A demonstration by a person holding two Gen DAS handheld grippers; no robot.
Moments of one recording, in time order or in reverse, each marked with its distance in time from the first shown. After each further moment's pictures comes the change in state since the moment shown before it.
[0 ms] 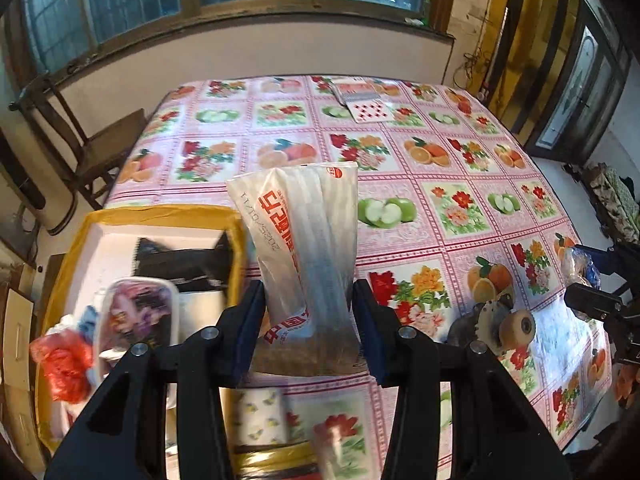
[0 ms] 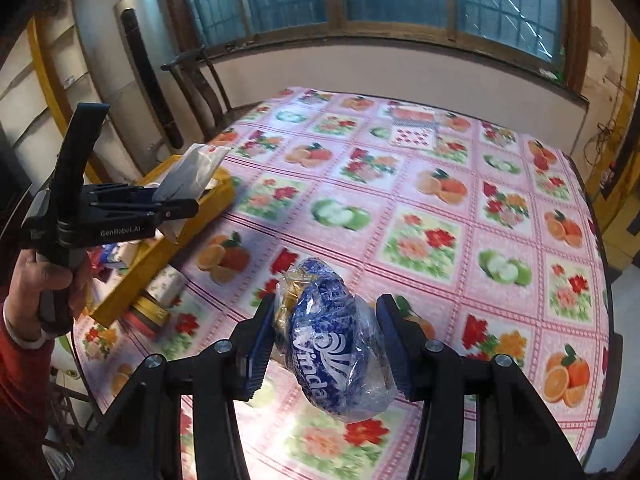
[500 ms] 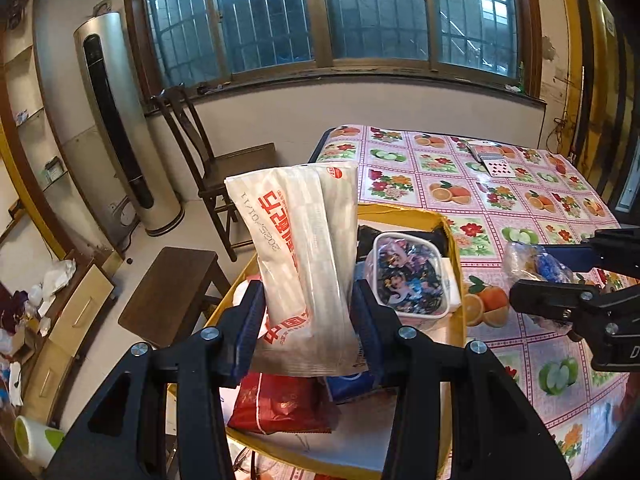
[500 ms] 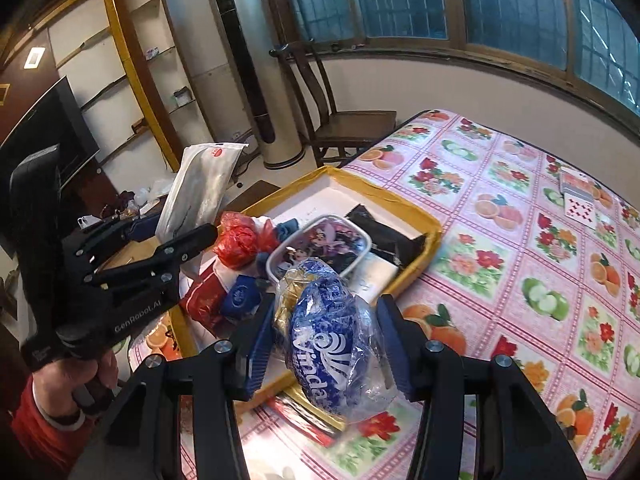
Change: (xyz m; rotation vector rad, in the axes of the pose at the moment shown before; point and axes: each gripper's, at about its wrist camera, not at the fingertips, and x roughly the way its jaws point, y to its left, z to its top) left arm -0.058 0.118 -0.086 -0.155 -0.214 0.324; right arm 0.080 0.209 0.054 -0.161 -0.023 0.239
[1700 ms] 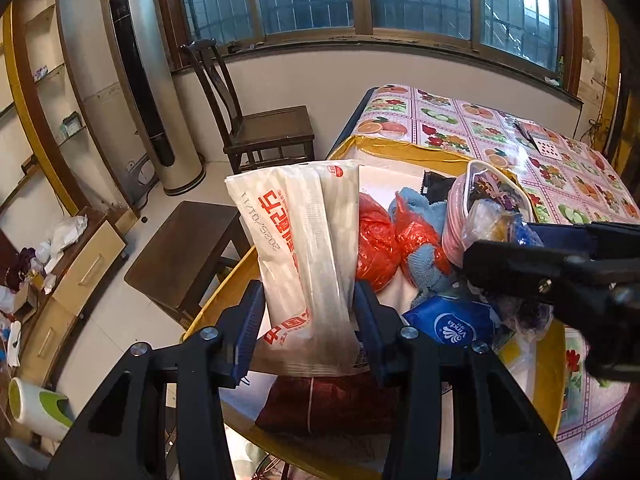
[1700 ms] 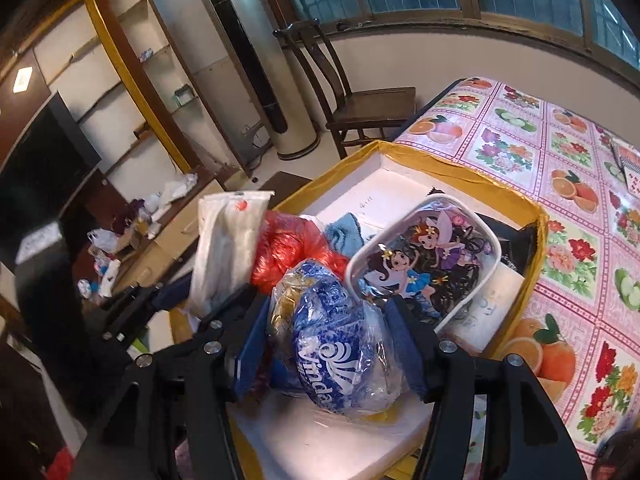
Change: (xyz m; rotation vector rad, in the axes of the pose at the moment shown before) left arm 0.047 0.051 -0.043 -0.097 0.092 0.065; right arm 0.084 0.039 0.012 0.105 0.037 0.098
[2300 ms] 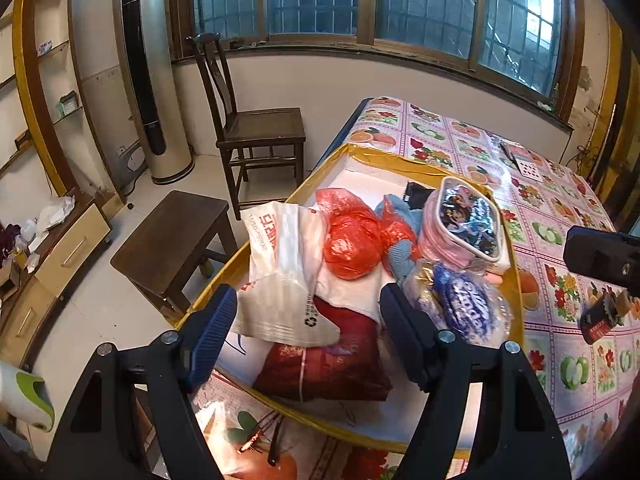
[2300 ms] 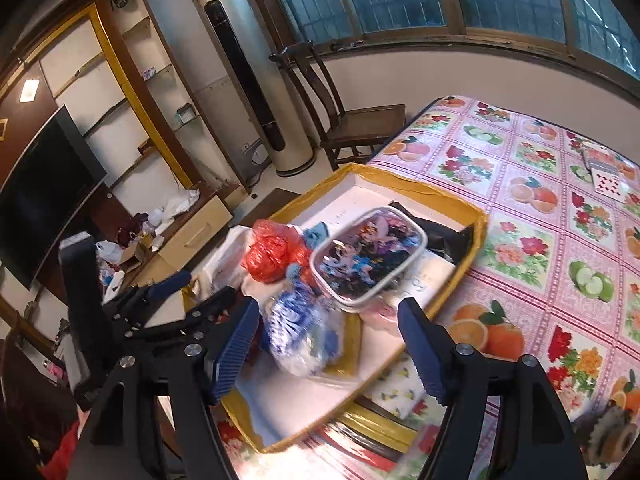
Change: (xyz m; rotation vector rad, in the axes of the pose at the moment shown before) left arm -0.032 0.007 -0.008 -0.065 -0.011 -0.087; right arm -0.074 -0.027 -0.017 -0.016 -0.043 -0.049
